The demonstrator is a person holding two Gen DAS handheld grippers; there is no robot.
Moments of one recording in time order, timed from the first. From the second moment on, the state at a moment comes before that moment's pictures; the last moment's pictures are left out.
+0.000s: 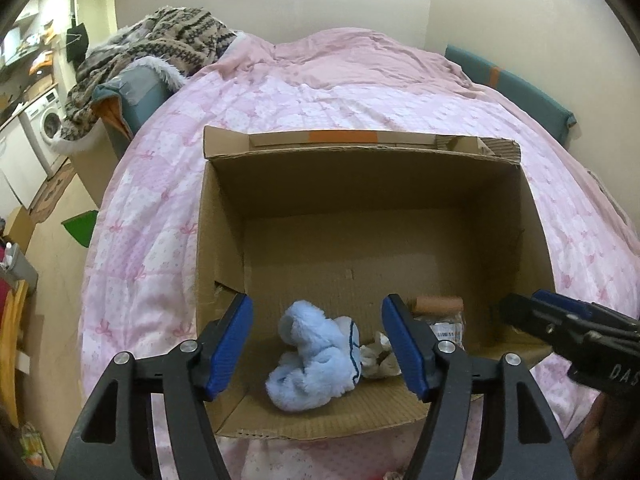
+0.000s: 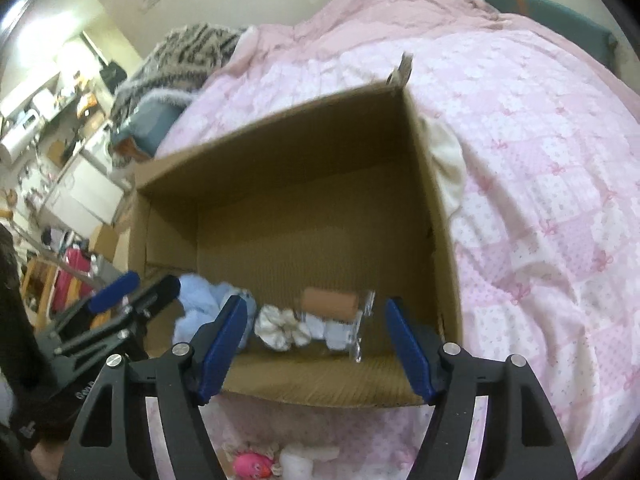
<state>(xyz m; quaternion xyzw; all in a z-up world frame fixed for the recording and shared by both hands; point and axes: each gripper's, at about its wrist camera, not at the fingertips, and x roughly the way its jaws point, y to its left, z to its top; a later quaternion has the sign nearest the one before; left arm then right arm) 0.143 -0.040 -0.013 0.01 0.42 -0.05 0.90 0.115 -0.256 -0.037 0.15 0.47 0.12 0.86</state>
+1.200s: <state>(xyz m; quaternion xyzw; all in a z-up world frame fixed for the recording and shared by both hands) 0.069 0.016 0.000 -0.06 0.48 0.01 0.88 0.070 -0.270 -0.025 0.19 0.48 0.10 0.85</state>
